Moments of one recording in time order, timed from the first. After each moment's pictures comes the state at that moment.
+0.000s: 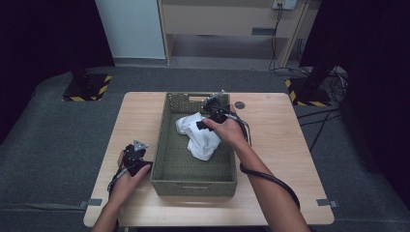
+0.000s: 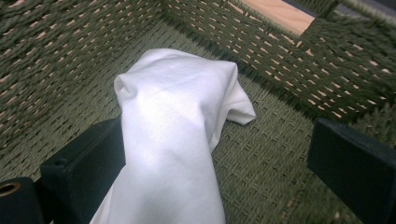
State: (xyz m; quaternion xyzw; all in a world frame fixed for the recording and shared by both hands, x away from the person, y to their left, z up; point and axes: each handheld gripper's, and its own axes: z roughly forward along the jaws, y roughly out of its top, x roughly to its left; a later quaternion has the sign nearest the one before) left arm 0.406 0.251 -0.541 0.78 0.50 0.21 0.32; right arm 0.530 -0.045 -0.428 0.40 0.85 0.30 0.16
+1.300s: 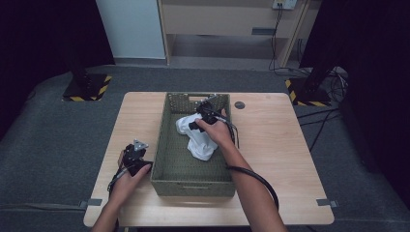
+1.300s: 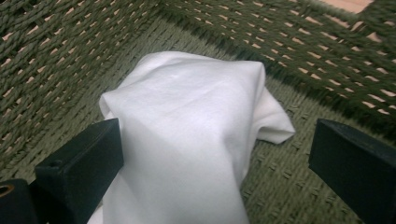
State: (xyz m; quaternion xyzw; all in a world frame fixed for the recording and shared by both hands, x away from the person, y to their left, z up) left arm 0.407 0.251 -0.541 0.78 0.50 0.21 0.32; right arm 0.552 -0.018 -0.469 0.44 0.83 0.32 0.14
